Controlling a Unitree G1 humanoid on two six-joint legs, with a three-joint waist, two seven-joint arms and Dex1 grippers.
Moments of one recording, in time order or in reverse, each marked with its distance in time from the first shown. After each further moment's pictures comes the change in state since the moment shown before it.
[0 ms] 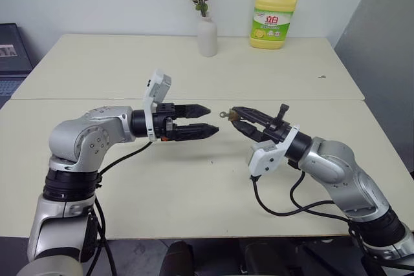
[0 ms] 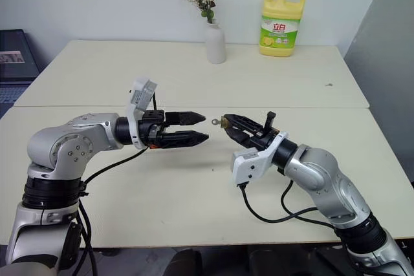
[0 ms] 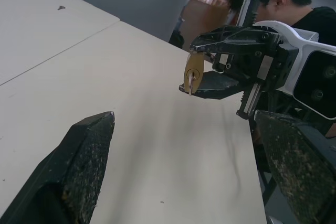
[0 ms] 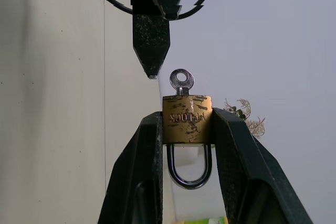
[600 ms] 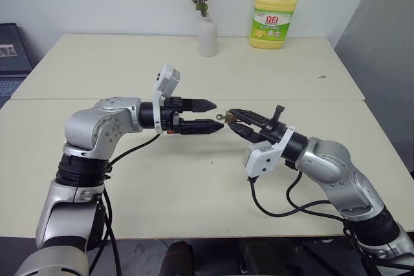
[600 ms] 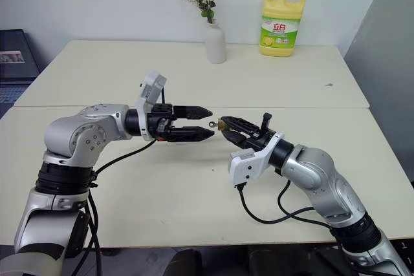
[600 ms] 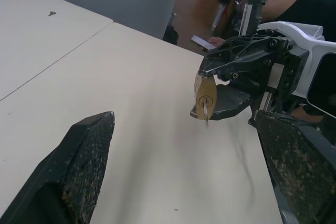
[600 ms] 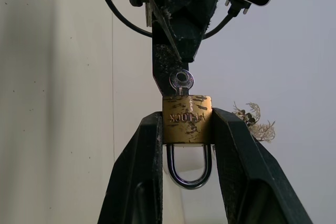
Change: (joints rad) left arm -0.089 -0.028 -0.077 0.141 0.103 -0.111 -0.106; right arm -0.005 0.038 0.000 0.014 0.000 0.000 0.045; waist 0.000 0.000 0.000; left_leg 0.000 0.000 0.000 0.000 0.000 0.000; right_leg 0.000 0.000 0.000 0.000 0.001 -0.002
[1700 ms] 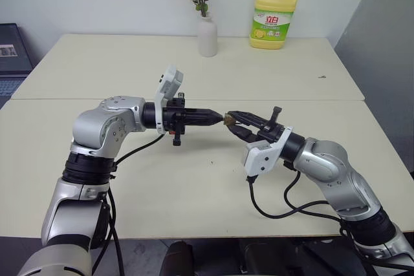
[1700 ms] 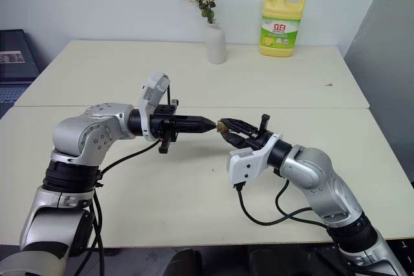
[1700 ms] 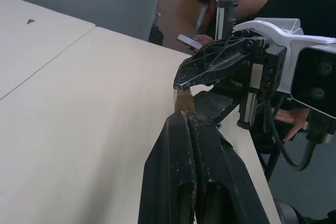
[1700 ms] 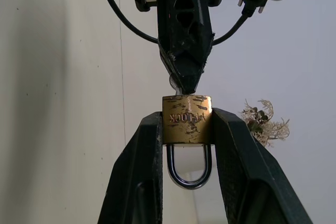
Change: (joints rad) left arm -0.010 -0.026 -0.018 0.024 0.052 -0.086 -0.100; right arm 0.000 0.028 -0.002 0.009 0.022 0.021 0.041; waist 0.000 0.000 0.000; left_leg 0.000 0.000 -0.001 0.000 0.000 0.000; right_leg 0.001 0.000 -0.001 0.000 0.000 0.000
